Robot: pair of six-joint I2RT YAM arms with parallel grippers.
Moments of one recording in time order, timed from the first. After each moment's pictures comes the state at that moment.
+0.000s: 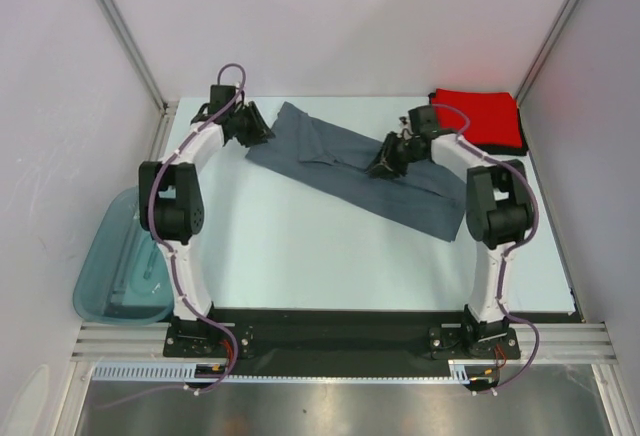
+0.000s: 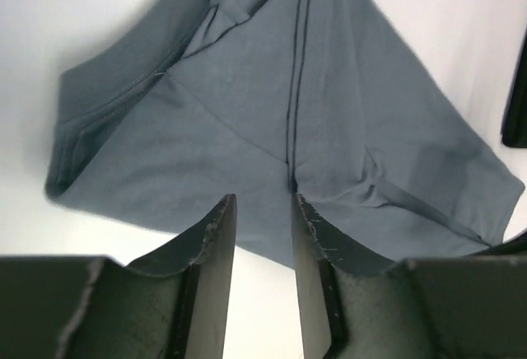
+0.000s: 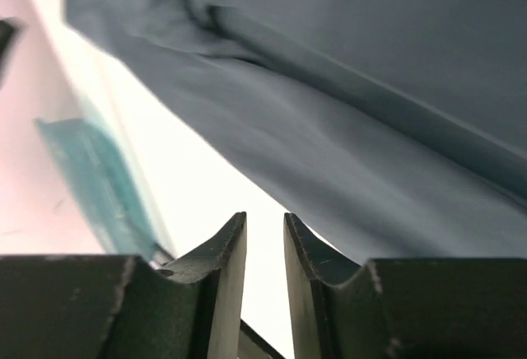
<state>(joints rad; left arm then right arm) -0.09 2.06 1.67 -0.38 0.31 -0.51 0.21 2.04 1.51 -0.47 -0.59 0.66</state>
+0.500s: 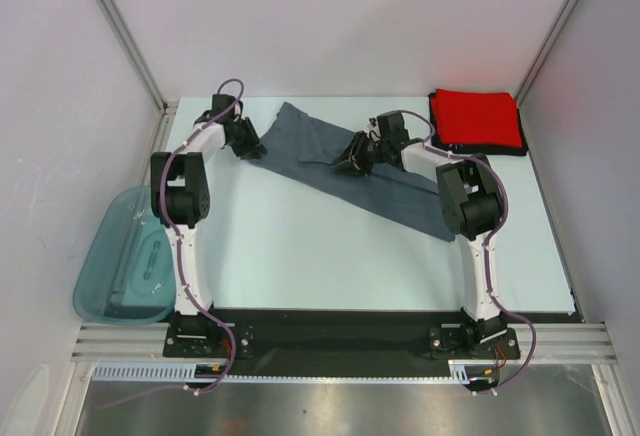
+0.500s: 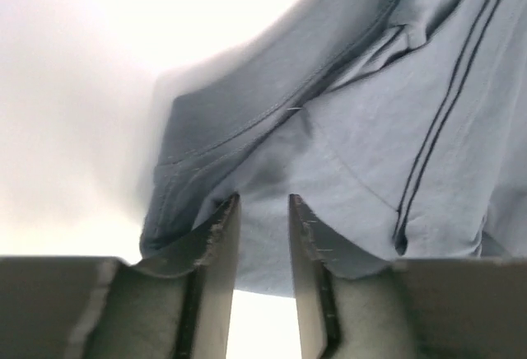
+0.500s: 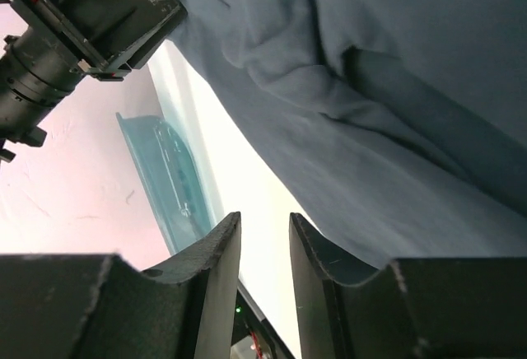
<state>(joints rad) -0.04 2.30 1.82 -0.48 0.27 -0.50 0.35 2.22 1.57 -0.09 -0.70 0.95</state>
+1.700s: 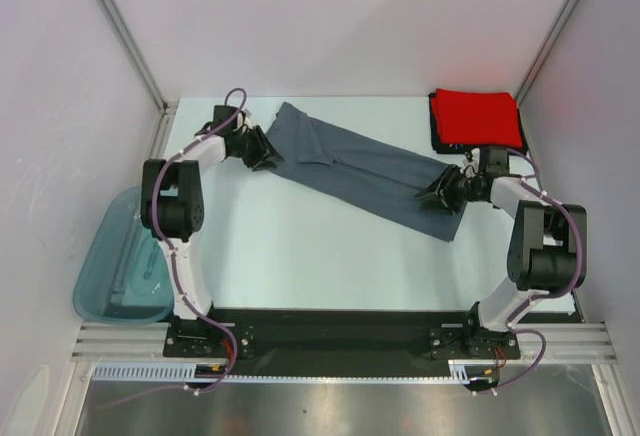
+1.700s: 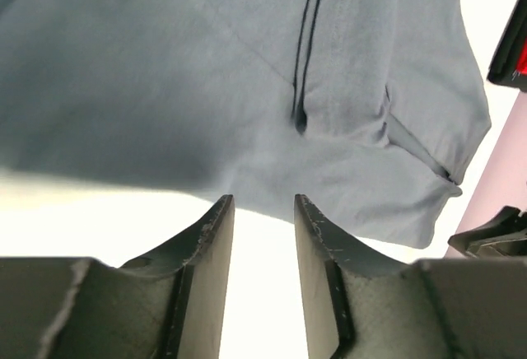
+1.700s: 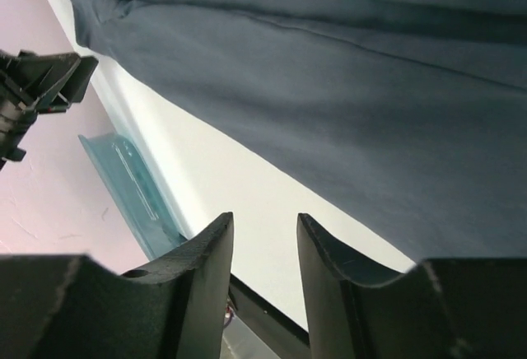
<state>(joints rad) -0.07 2.14 1.54 -0.35 0.54 -0.59 -0.09 1.67 0.95 -0.33 -0.73 0.63</state>
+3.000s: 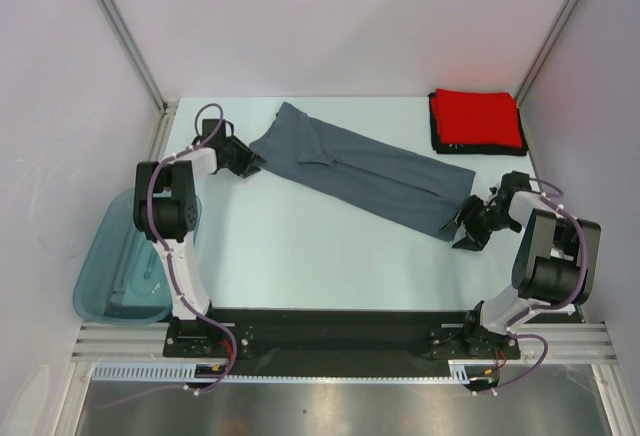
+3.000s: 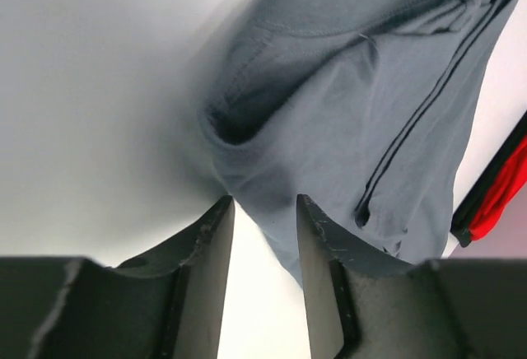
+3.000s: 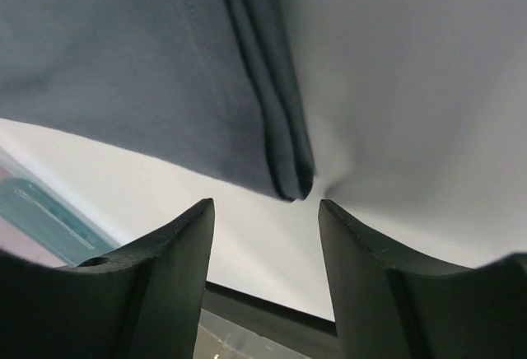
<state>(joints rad) 0.00 2.09 1.36 -0.17 0.30 -0.93 -0.30 1.58 0.83 -0.62 -0.49 0.43</state>
